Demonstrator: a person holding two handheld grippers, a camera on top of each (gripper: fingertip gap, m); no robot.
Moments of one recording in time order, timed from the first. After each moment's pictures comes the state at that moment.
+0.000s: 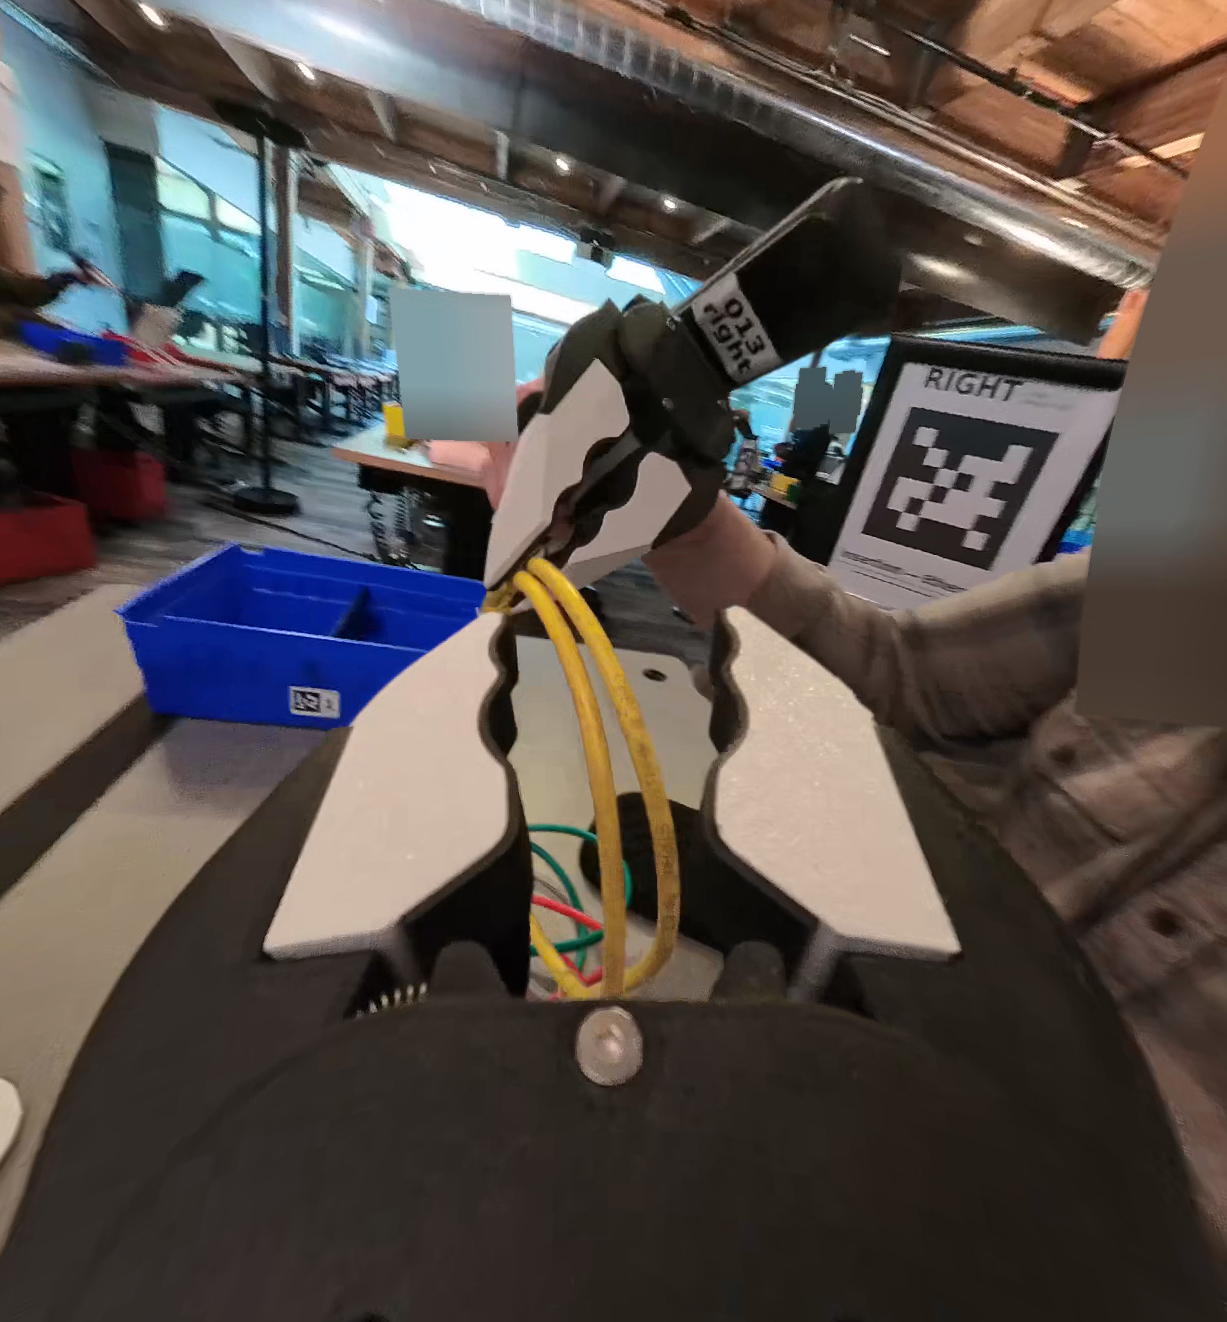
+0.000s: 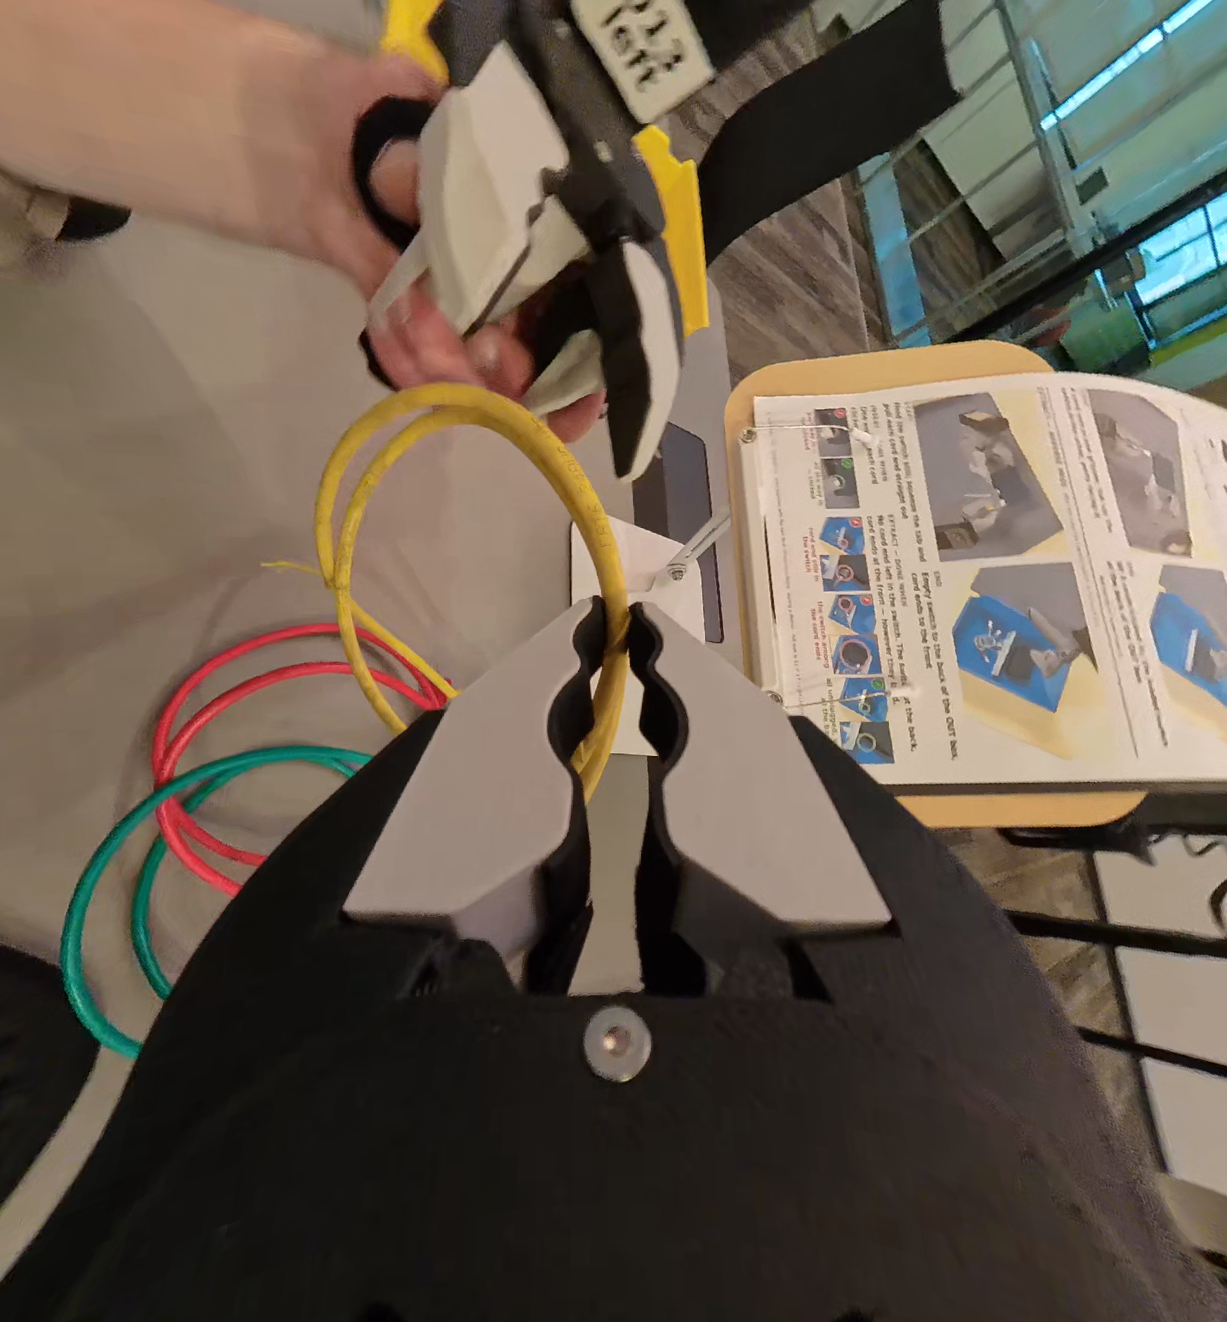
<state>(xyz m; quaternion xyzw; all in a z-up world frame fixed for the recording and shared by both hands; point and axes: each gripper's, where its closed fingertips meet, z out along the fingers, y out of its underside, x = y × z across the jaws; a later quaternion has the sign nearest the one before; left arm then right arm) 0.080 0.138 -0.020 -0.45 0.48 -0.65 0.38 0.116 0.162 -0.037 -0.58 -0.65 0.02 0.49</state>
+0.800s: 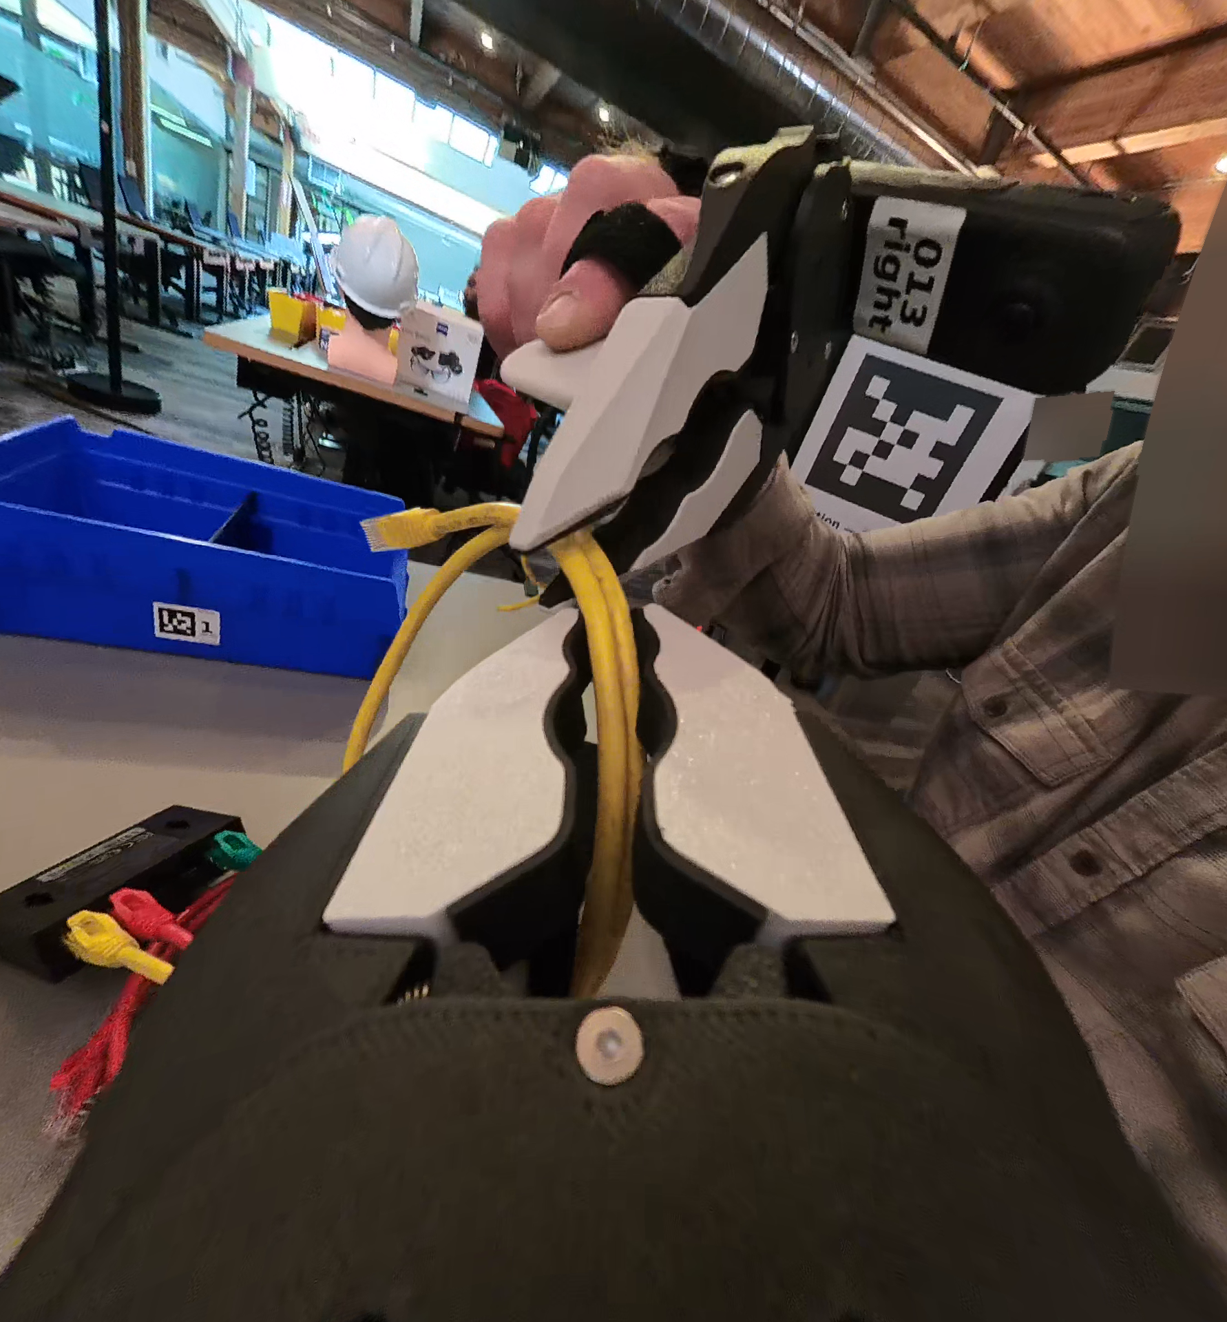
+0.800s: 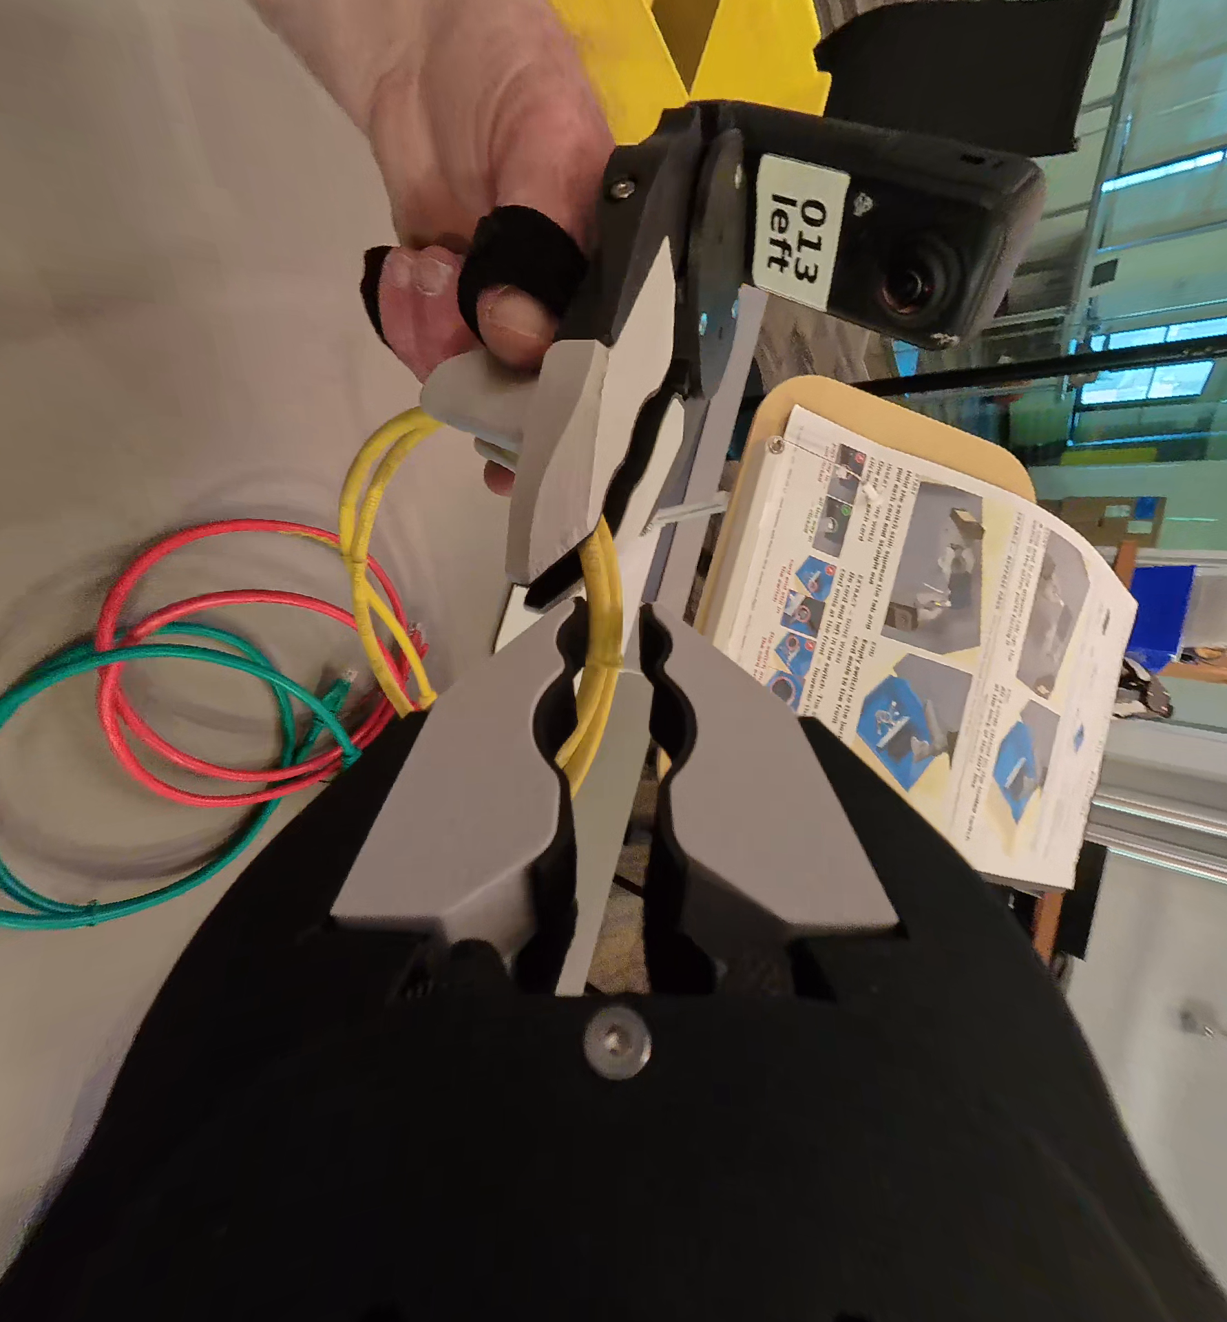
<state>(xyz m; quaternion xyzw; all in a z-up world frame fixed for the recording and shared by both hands) 0.104 0.123 -0.063 -0.46 0.49 -0.68 0.29 0.097 0.154 -0.057 -0.47 -0.76 -0.14 0.42</state>
